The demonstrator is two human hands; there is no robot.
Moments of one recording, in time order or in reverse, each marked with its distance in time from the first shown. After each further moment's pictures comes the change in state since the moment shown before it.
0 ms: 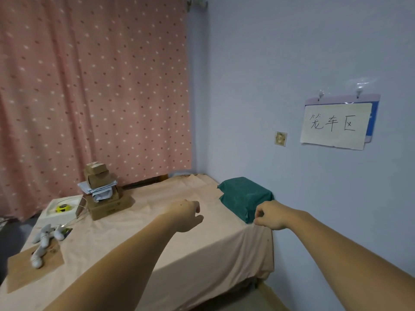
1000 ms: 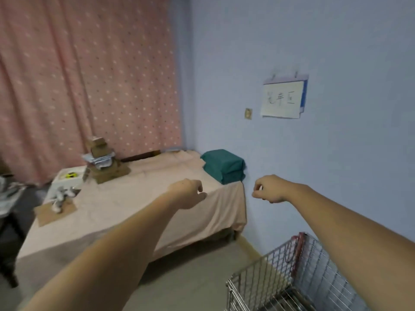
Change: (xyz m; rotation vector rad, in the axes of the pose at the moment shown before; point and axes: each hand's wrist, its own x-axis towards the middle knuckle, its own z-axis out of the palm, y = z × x) left_hand -0.227 0.199 0.010 -0.064 0.016 0.016; right_hand -0.293 0.101 0.005 -0.021 0.040 0.002
